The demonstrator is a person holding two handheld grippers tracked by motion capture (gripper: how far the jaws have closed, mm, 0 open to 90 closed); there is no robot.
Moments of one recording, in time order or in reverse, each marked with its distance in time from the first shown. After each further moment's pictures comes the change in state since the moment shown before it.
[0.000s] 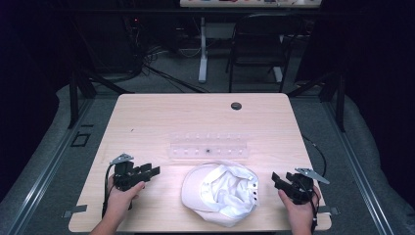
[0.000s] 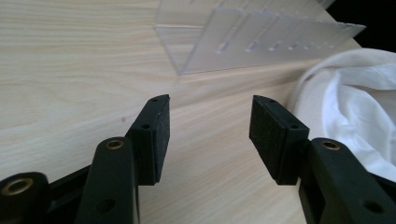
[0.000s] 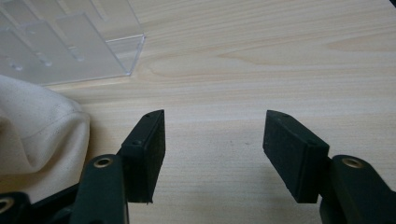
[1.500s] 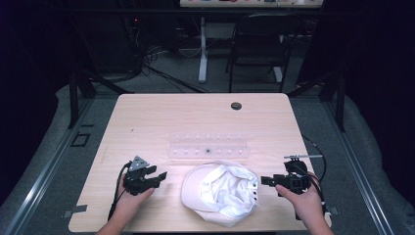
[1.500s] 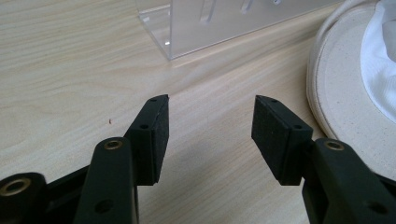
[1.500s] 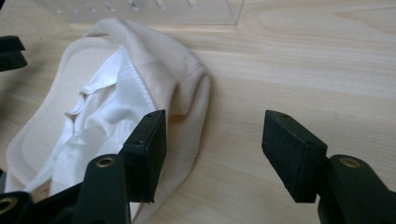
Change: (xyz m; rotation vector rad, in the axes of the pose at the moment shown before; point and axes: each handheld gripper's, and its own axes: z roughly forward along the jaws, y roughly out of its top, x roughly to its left) left arm -0.032 -0.007 0.017 0.081 0.116 0.235; right arm 0.042 0.060 -0.029 0.406 0.242 -0.050
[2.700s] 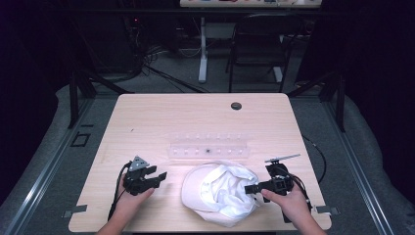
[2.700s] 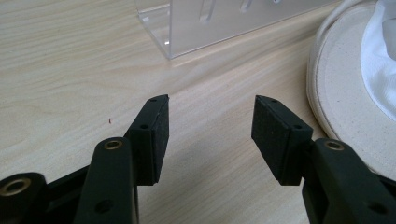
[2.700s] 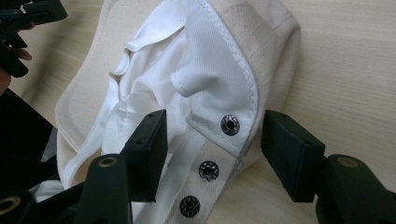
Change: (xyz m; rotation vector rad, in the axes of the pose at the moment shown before) left arm 0.000 0.000 0.000 0.003 -0.003 0.006; right arm 0.024 -0.002 0.033 0.177 0.157 -0.013
